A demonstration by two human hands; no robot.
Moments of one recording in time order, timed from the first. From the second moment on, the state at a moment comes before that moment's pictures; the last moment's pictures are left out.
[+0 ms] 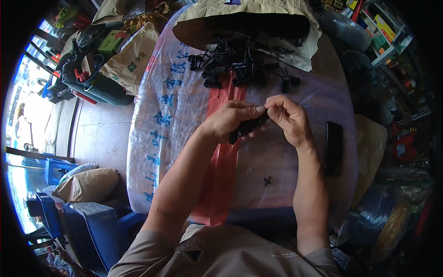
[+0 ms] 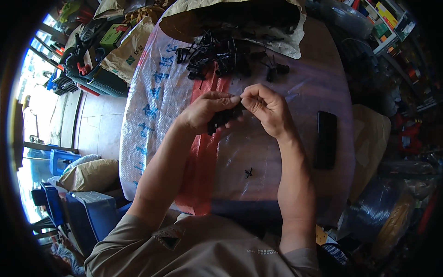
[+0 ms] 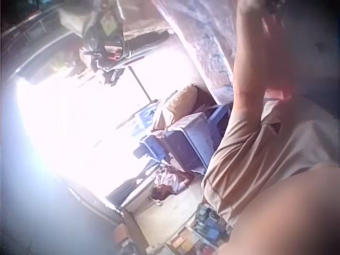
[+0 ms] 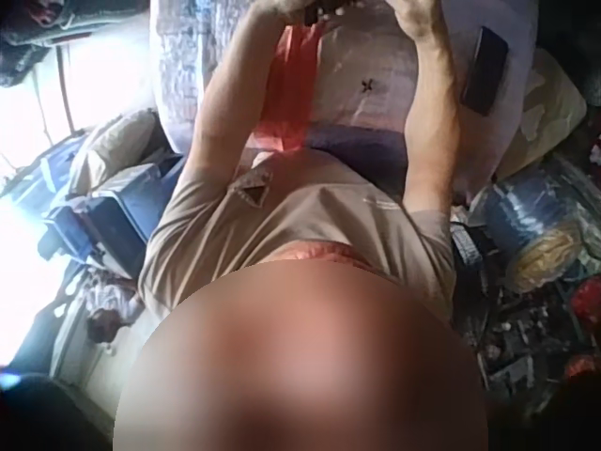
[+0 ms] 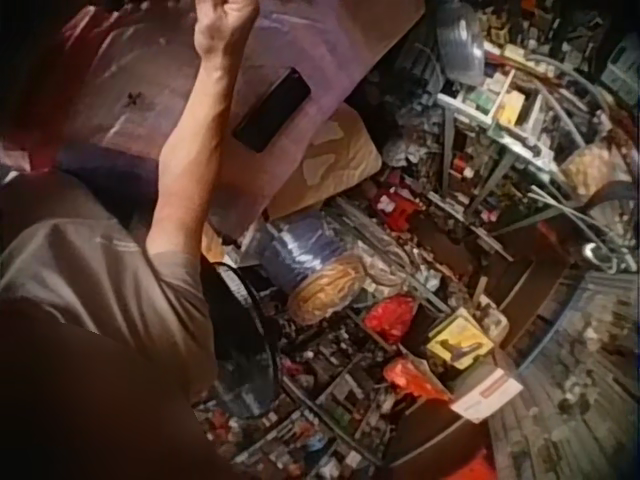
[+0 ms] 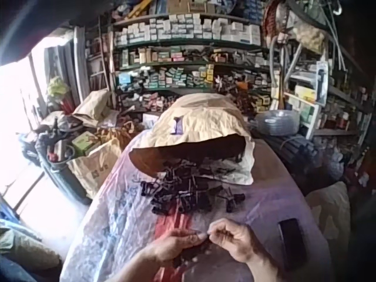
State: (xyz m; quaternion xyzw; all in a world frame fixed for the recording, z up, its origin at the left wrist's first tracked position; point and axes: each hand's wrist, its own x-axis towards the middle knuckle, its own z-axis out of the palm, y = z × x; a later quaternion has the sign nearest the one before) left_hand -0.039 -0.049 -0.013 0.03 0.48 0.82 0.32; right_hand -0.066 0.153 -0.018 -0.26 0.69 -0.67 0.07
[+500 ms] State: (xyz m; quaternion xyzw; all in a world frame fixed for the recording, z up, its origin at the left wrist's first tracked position) left_hand -0.027 -0.021 -0.007 -0.01 0.70 0.72 0.00; right_hand -0.066 0.147 -0.023 -0.17 0.63 -0.75 0.10
